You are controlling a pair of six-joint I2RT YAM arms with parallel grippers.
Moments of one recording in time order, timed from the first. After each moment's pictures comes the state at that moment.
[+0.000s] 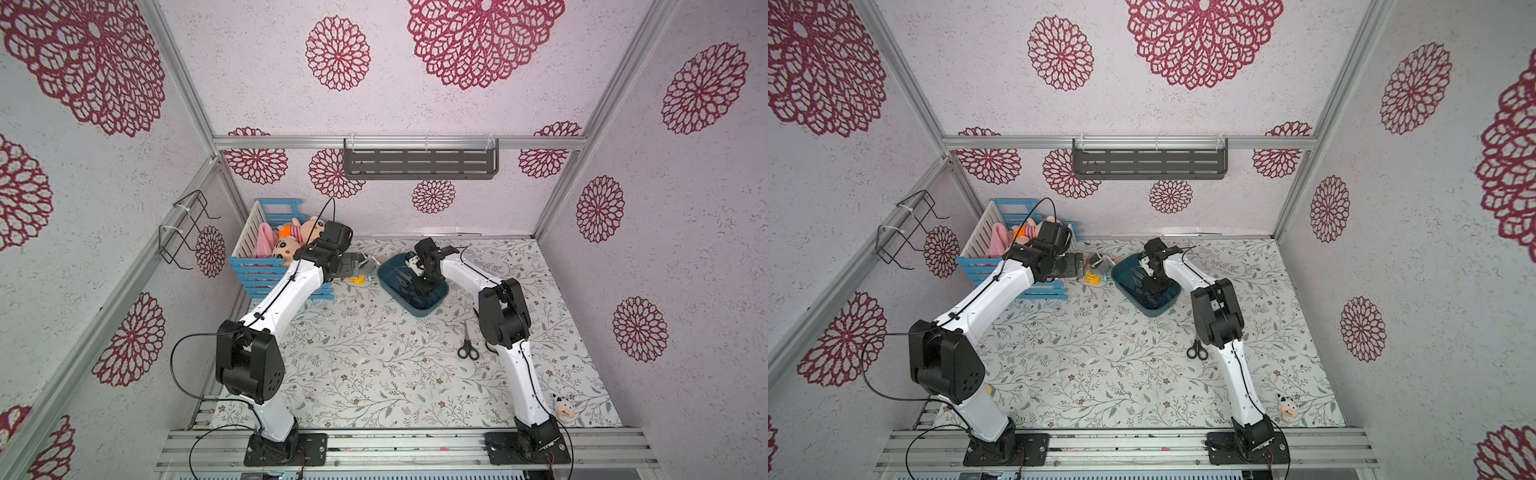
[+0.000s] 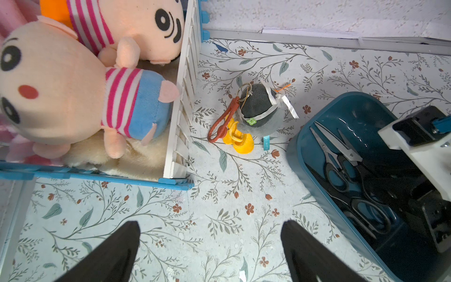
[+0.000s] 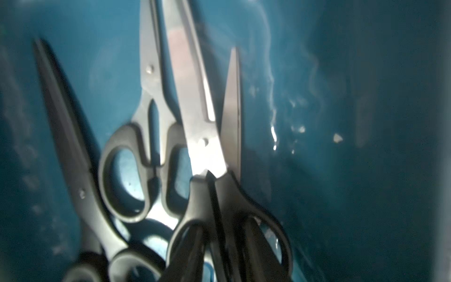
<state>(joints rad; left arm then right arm) -0.33 1.74 1.59 -0.79 -0.28 -0.36 0.41 2.41 2.06 -0.90 -0.03 -0.19</state>
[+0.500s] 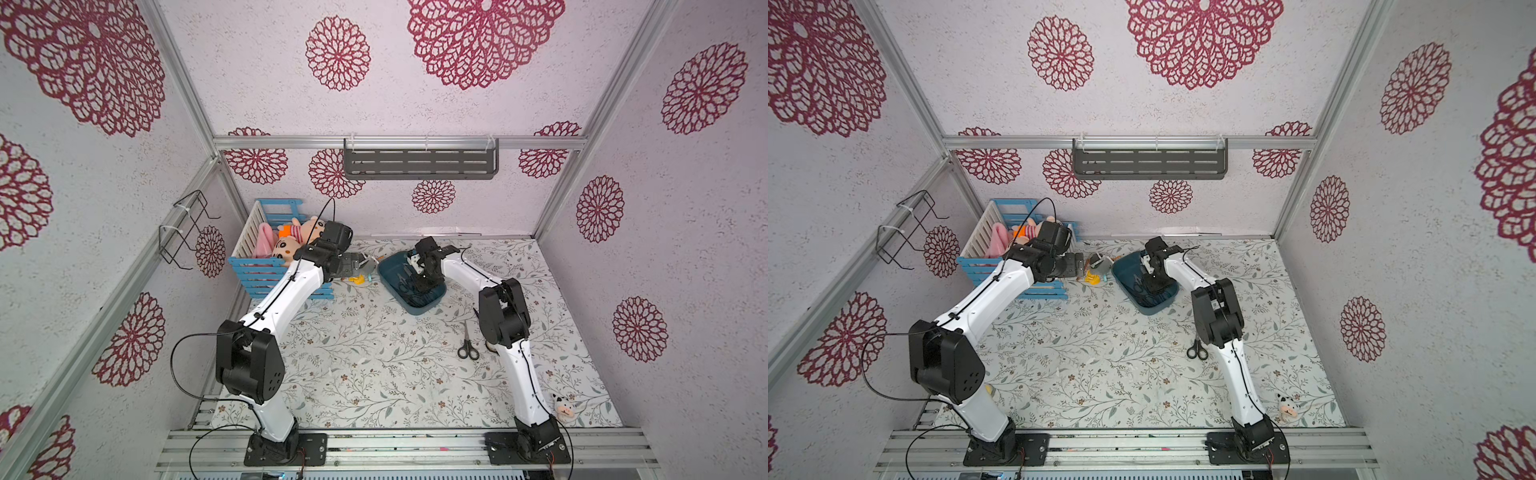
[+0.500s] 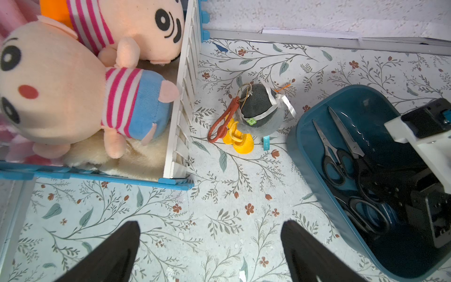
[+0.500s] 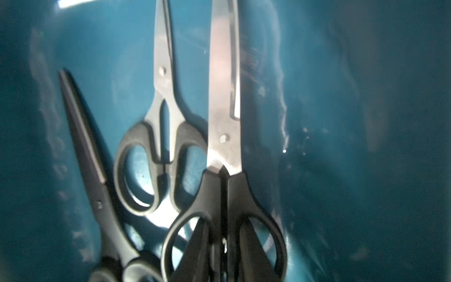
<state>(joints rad) -0.33 1.74 1.59 -0.79 -0.28 -0.36 0.41 2.40 2.07 -0.87 -0.07 -0.03</state>
